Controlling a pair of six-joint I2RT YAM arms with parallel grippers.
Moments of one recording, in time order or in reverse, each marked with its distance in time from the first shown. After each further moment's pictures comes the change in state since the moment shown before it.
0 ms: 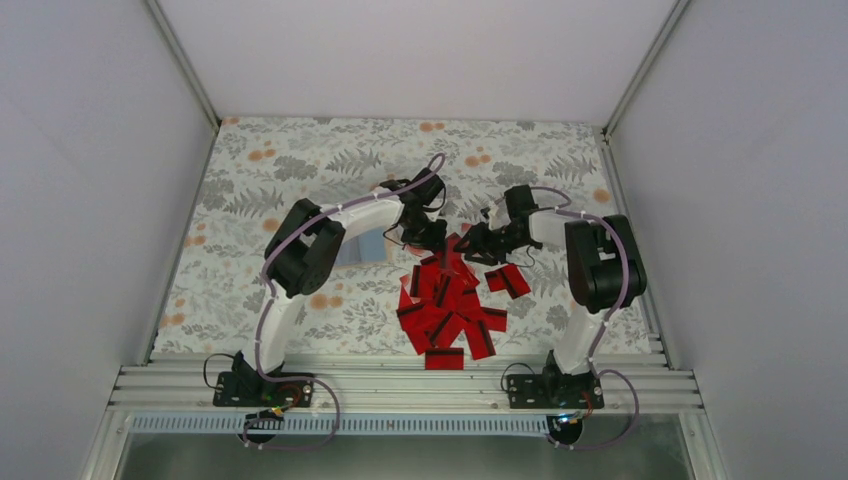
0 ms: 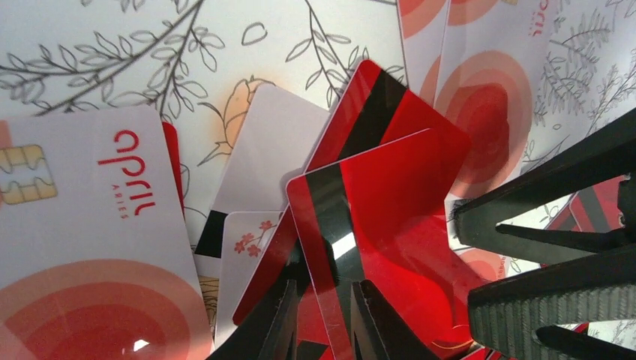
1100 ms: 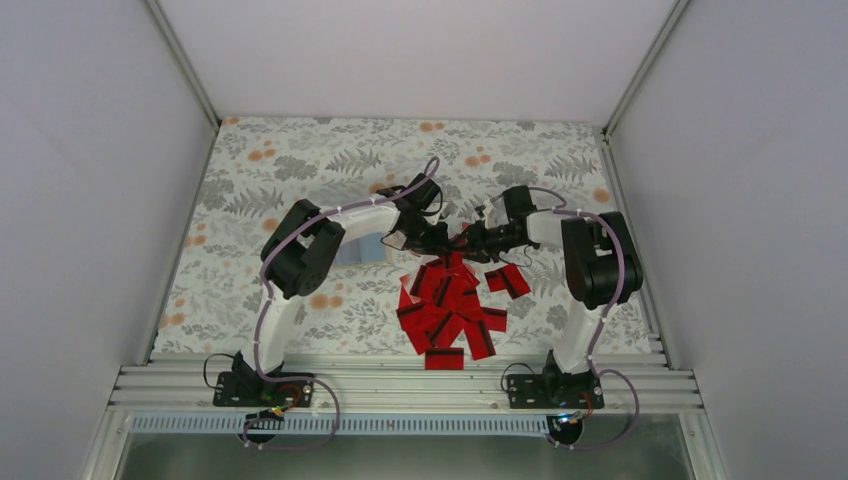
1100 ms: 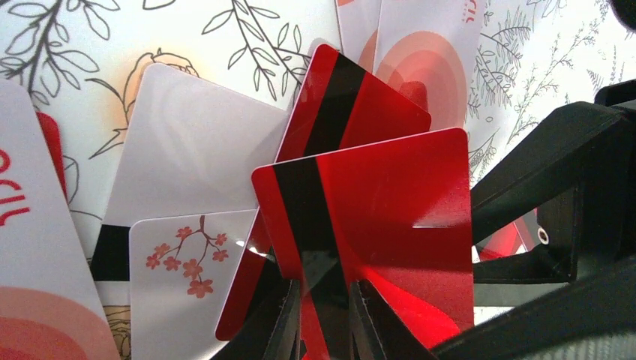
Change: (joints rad) left arm 0.000 -0.019 -0.109 0.167 0.140 -0.068; right arm 0.011 0.033 -0.003 0.086 -0.176 -0.003
